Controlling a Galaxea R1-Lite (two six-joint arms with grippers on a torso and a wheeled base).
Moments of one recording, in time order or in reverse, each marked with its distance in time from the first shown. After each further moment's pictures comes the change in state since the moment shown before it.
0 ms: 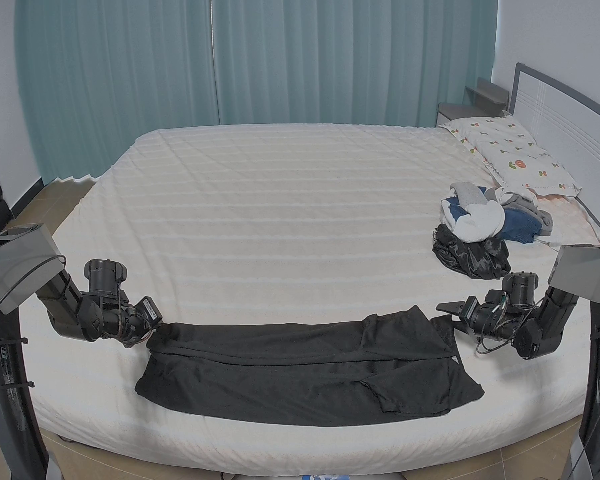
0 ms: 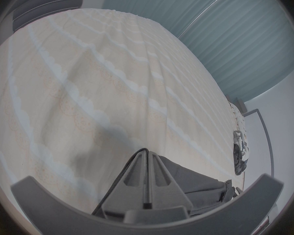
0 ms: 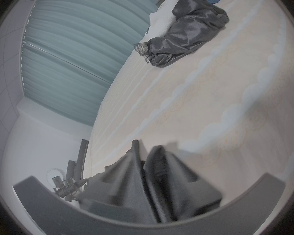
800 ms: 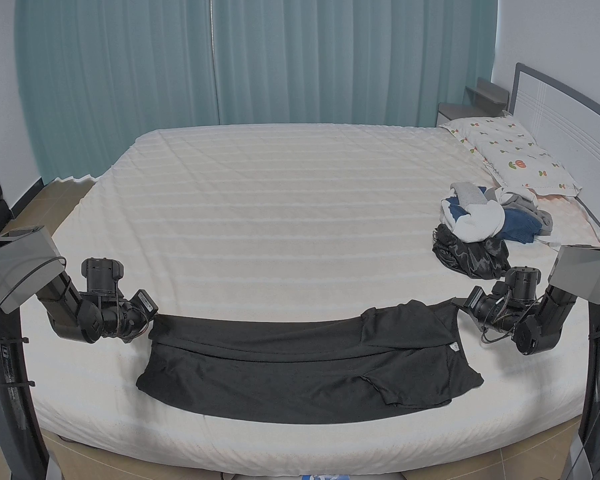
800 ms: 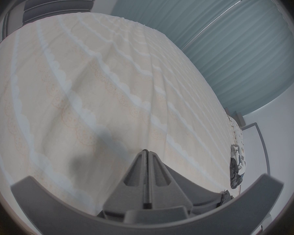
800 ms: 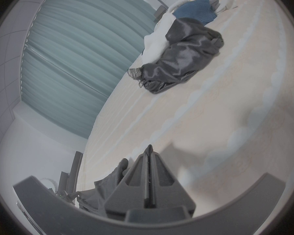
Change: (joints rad) left arm 0.014 0.015 0.003 -0.097 0.046 -0.091; right arm -0.032 0.032 -0.065 -0.049 -0.119 0.009
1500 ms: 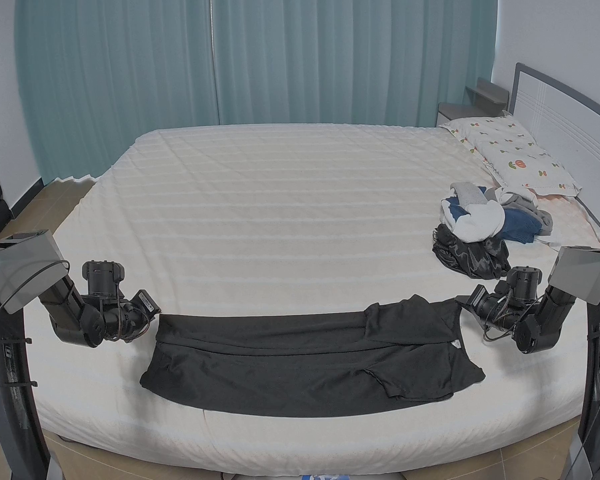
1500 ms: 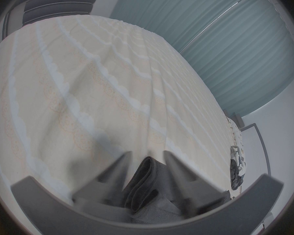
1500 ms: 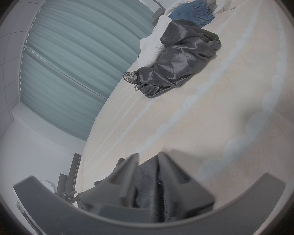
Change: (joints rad) left arm -0.004 0.022 0.013 -0.073 0.010 0.001; right arm -0.017 0.027 -0.036 -0.002 -0.016 0.000
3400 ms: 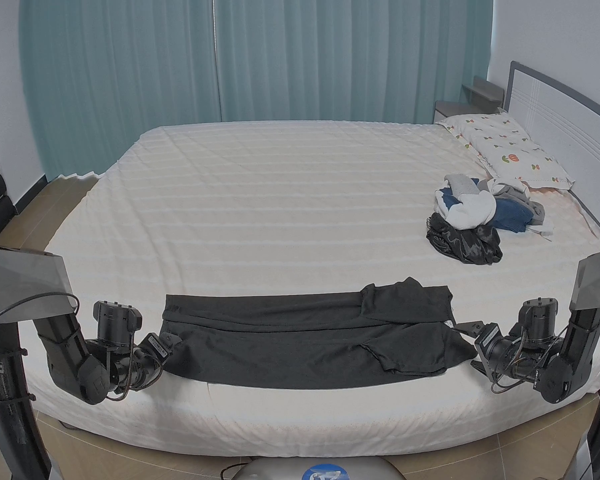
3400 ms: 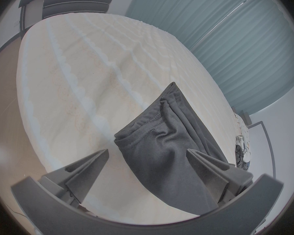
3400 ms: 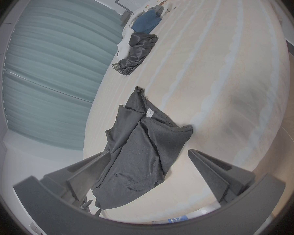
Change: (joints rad) left arm -0.190 -0.134 0.453 -0.234 0.210 -0.176; right arm 0.174 -0.314 0.633 -0.169 -0.223 0.290
